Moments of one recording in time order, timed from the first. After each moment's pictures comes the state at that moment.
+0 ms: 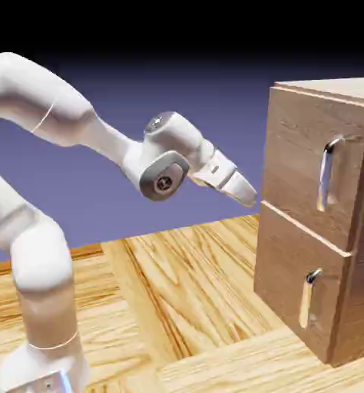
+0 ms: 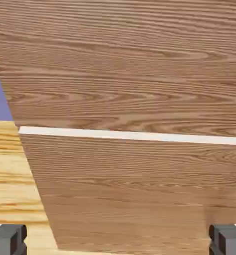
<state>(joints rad) 0.05 -0.60 -0.05 -2.79 -0.12 3.03 0.69</state>
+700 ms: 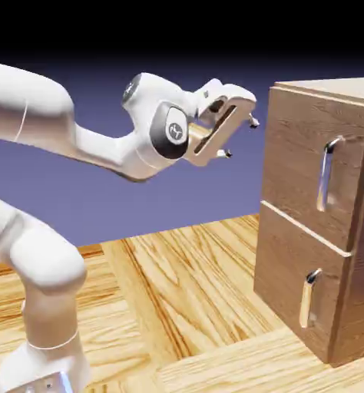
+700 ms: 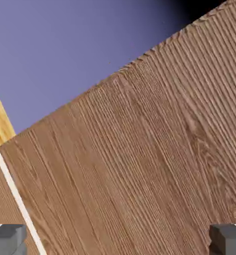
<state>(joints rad) 0.38 -0.79 -0.45 -2.63 -1.03 3.00 0.28</state>
